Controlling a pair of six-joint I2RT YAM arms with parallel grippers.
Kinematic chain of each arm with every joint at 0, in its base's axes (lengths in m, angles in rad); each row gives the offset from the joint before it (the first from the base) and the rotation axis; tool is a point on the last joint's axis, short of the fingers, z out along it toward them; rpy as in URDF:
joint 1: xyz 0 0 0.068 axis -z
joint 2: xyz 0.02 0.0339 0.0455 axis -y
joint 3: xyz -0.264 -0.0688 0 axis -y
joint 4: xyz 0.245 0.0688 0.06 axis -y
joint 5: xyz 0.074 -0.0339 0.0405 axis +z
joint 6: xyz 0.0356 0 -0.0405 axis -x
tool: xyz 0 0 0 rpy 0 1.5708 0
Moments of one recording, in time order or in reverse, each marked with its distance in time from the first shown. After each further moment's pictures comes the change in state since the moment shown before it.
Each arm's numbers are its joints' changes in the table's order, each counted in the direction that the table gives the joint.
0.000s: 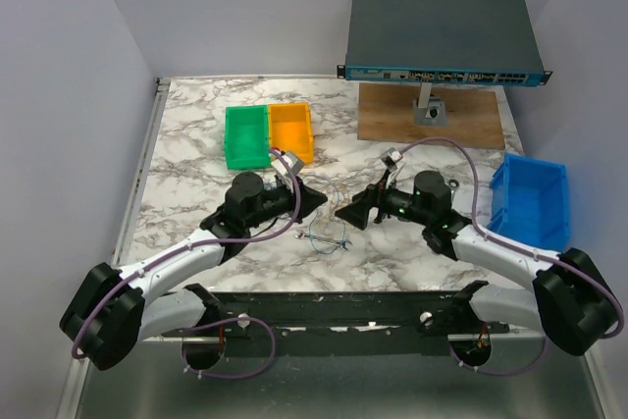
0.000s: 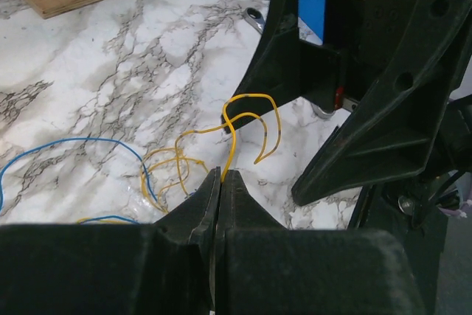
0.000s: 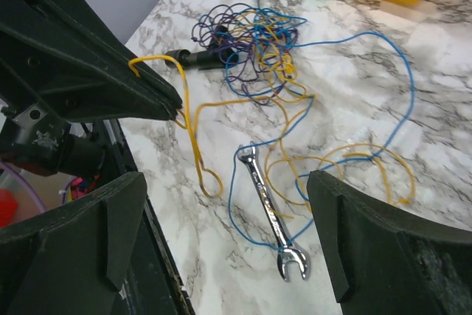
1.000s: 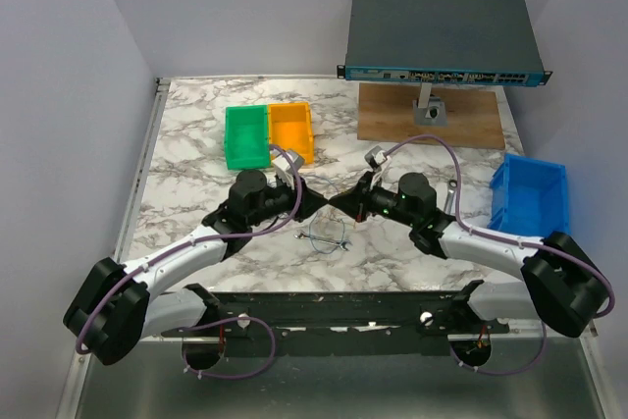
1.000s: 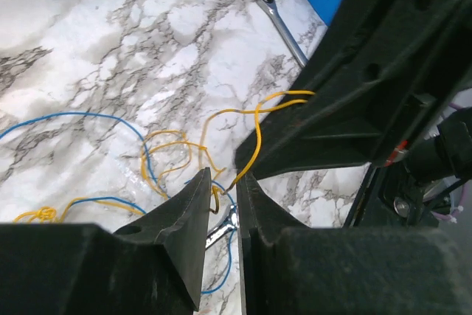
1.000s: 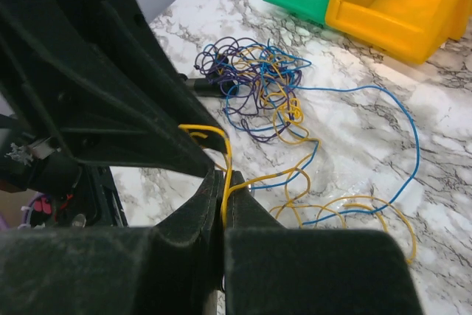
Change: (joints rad) left arm -0.011 -0.036 0.020 -0.044 0.007 0.051; right arm -0.146 -0.138 0.071 0.131 -0.135 0.094
